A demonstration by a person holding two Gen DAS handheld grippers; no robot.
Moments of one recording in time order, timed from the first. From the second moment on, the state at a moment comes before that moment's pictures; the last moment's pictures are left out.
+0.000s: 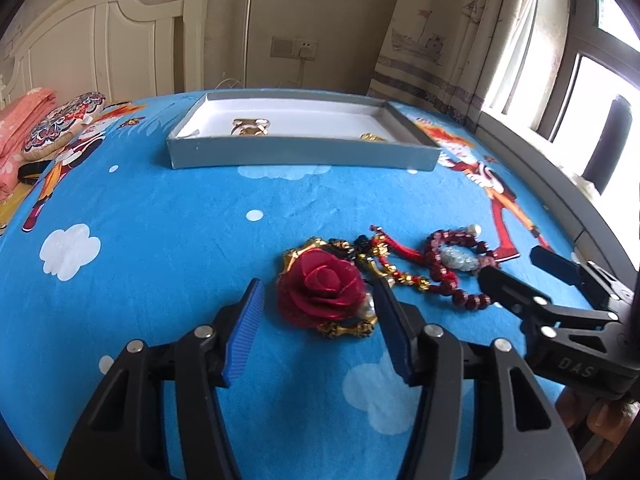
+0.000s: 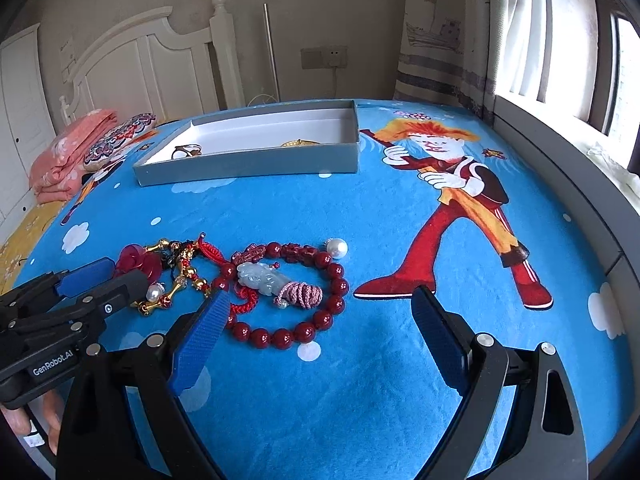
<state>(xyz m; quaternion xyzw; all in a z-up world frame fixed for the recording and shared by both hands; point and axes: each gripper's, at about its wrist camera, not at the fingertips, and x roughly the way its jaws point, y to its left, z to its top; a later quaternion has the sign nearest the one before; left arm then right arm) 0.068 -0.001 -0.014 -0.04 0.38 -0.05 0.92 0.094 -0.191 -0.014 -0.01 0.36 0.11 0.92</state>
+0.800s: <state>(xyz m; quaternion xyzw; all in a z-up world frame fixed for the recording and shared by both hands) 0.063 0.014 -0.006 -0.06 0.35 -0.04 0.93 0.111 -0.174 -0.017 -0.03 0.40 0.15 0.91</state>
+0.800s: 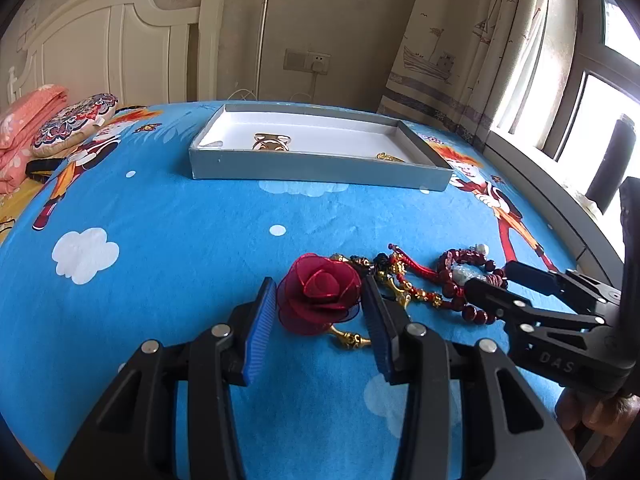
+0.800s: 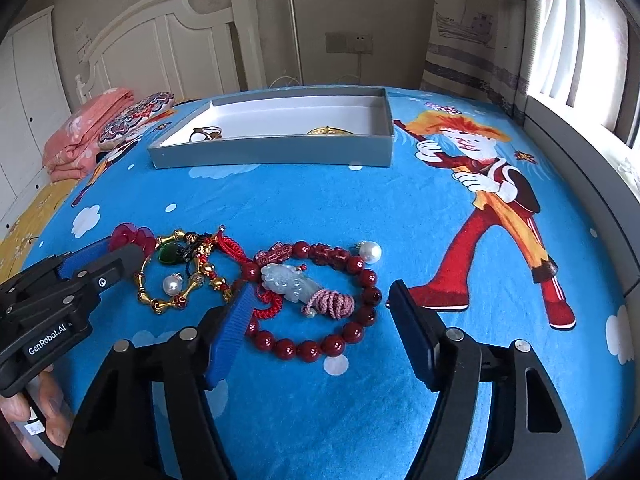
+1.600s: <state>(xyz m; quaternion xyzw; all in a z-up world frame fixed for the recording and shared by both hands) 0.059 0.019 -0.008 -0.08 0.35 -0.04 0.93 0.107 -0.168 -0.011 -0.03 0.39 0.18 0.90</state>
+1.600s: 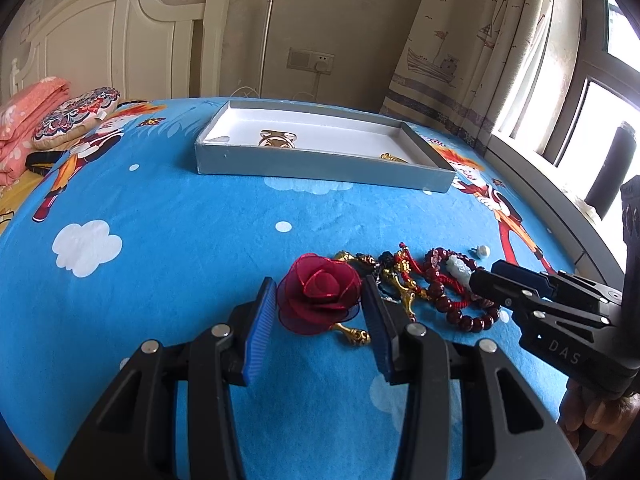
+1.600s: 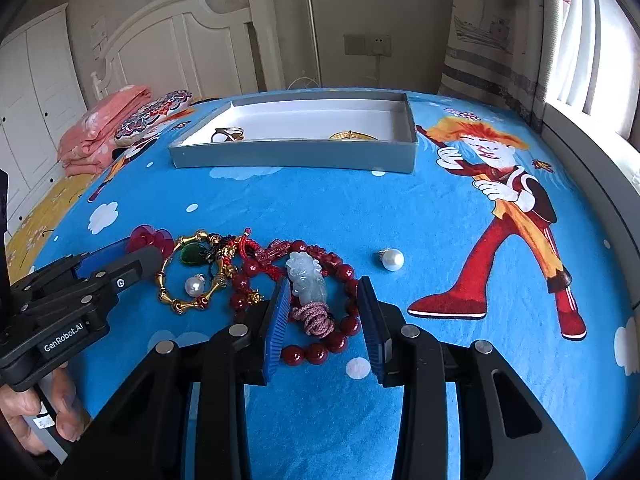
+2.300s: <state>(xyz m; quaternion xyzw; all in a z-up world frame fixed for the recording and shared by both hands) 0.059 0.021 -0.011 -0.08 0.36 -0.04 0.93 0.124 -0.171 -0.021 0.02 0.42 0.21 0.88</state>
